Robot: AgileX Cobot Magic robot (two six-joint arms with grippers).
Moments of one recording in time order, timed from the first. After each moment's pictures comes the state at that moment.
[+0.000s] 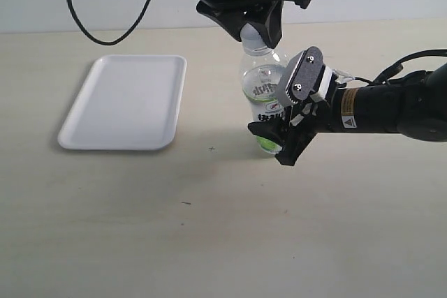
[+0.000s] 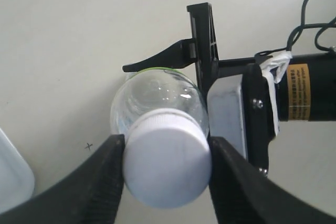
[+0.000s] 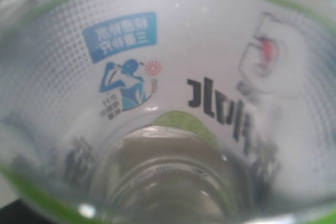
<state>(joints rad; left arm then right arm) -0.75 2.05 -2.04 -0.20 1.22 -0.04 0.11 1.99 -0.77 -1.01 -0.70 0.23</state>
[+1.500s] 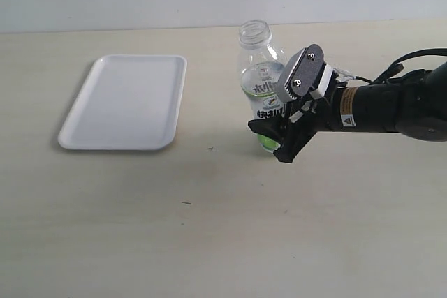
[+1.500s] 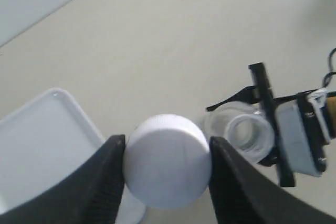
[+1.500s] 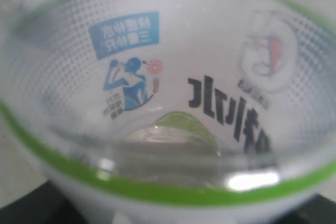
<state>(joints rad) -0.59 1.89 -2.09 -0.15 1.23 0.17 0.11 1.99 -0.77 -1.00 -0.68 0.25</state>
